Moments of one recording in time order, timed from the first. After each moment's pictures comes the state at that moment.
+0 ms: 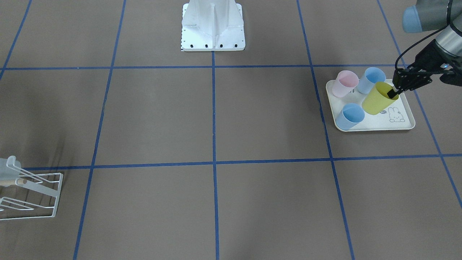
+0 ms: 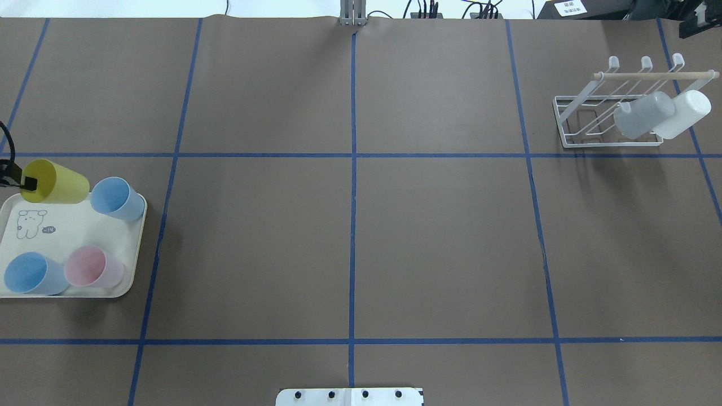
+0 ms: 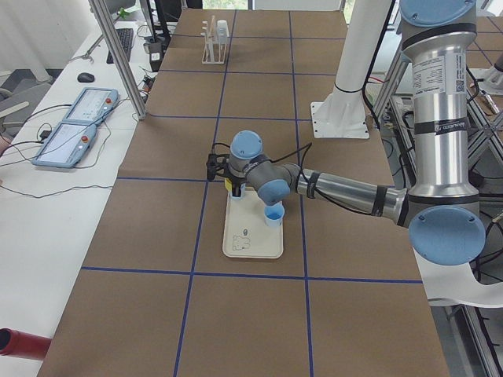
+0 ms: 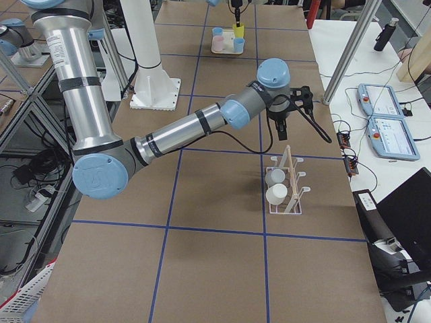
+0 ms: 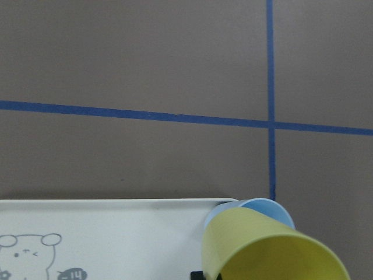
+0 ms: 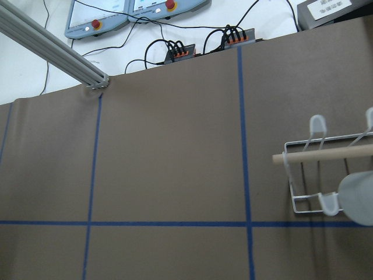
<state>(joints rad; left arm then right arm) -1.13 -1.46 -1.89 -2.26 -2.35 -1.00 1.40 -1.38 2.04 -1.32 2.51 0.90</state>
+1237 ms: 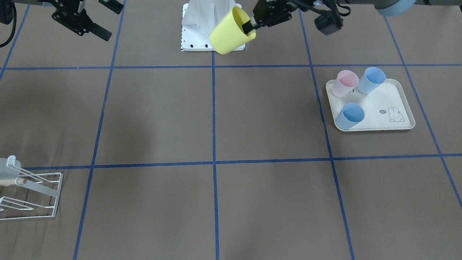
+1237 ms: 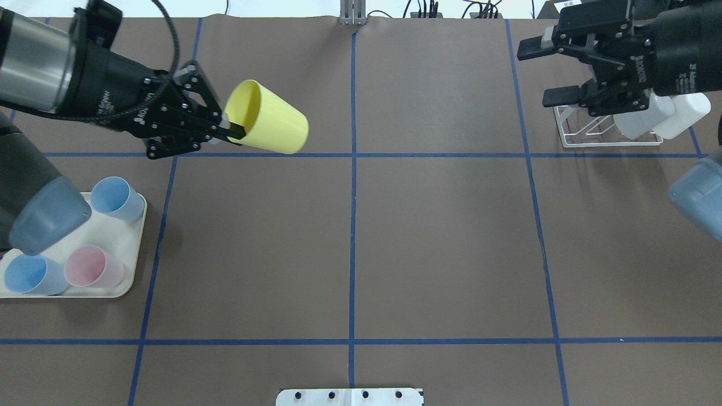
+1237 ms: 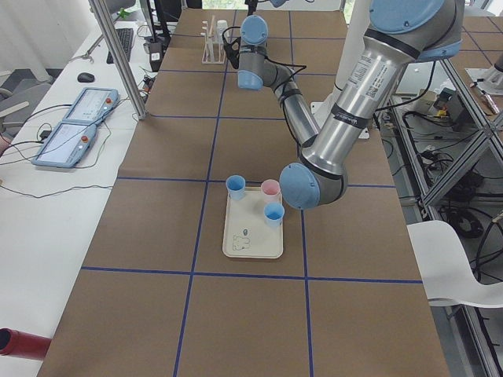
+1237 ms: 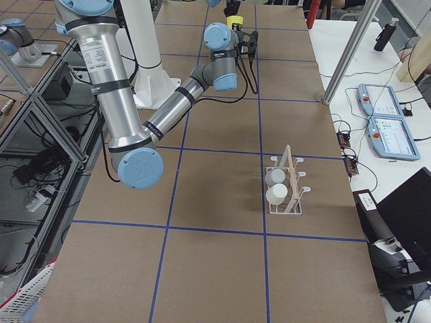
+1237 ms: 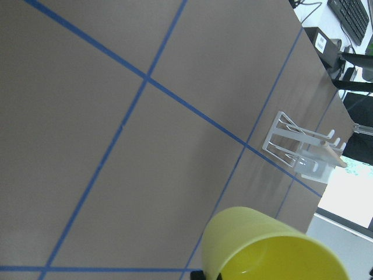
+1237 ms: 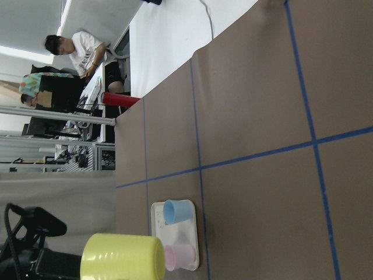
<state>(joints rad) -0.81 -2.13 -2.01 -2.31 -2.33 -2.19 0.97 -1.29 2.09 -0.52 2.29 1.84</state>
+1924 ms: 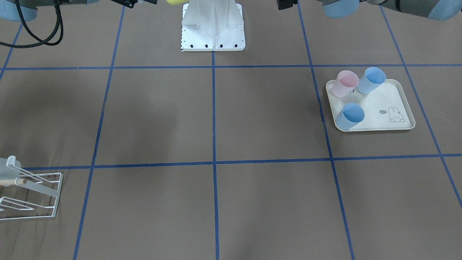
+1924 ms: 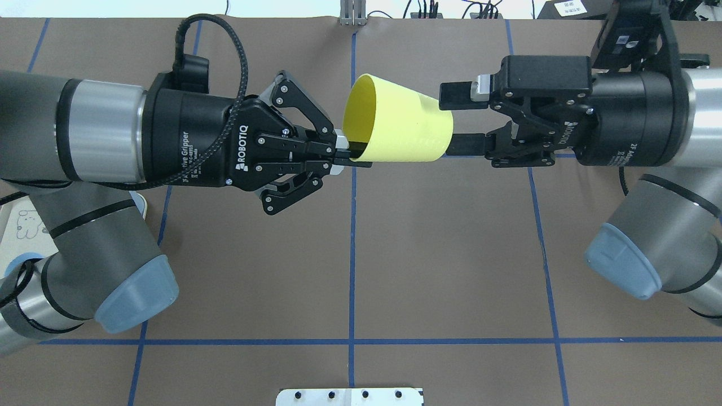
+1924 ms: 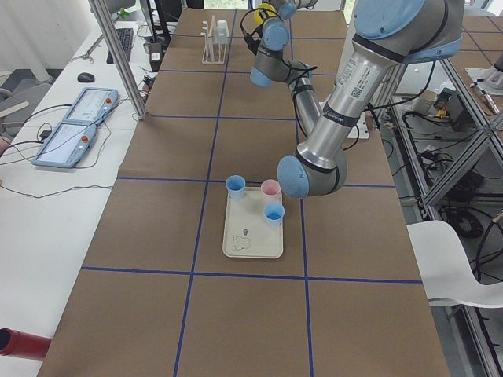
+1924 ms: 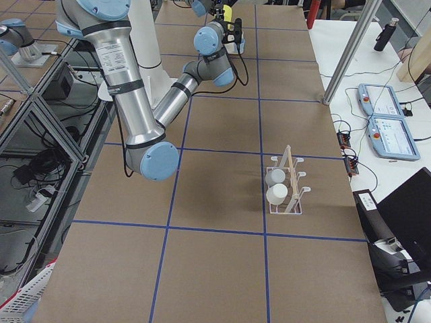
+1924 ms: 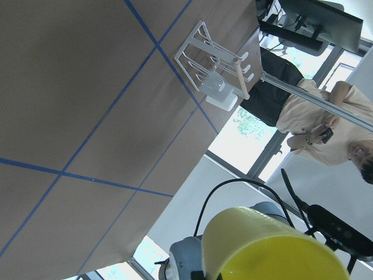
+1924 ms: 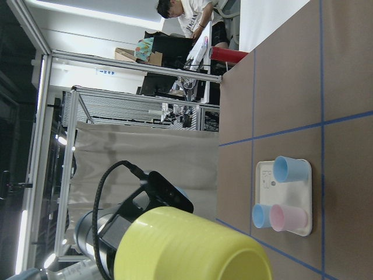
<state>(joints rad) -0.66 -2.16 -2.00 -2.70 -2.04 -2.53 0.80 -1.20 2.06 -0.23 2.09 1.94</state>
